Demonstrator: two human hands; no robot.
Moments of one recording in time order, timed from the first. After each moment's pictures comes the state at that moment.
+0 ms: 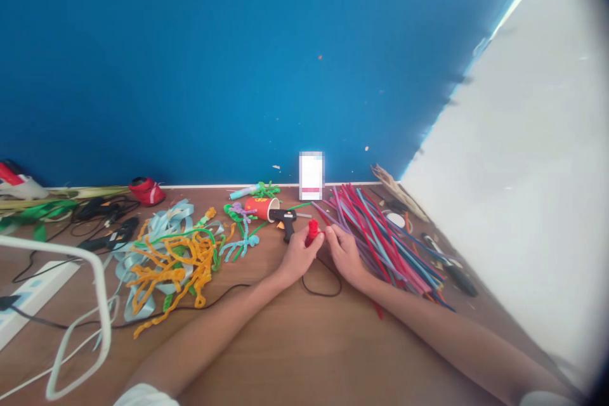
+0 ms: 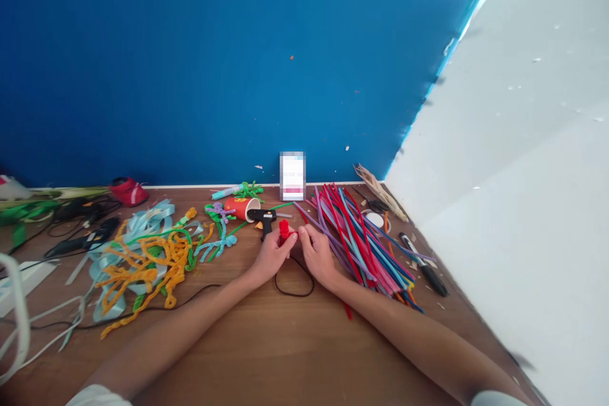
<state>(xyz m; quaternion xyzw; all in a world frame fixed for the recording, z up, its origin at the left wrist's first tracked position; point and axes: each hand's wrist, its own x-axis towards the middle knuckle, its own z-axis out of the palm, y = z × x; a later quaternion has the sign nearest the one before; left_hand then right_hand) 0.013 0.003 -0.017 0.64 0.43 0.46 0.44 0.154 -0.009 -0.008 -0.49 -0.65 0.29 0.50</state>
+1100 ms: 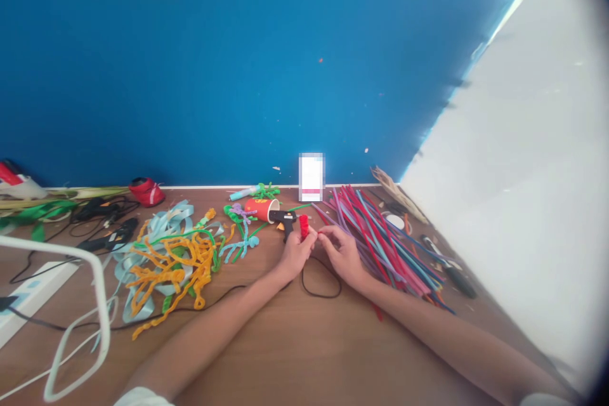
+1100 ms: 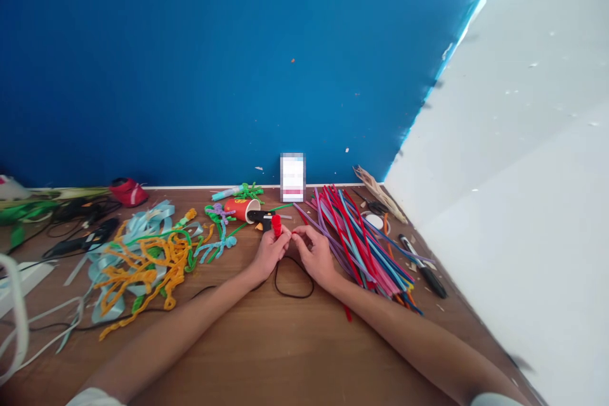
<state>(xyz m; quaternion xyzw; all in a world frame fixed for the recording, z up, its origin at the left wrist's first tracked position) 0.011 0.008 -0.014 0.55 0.42 0.47 0.54 0.153 -0.012 -0.004 -0.45 -0.66 0.31 0.52</state>
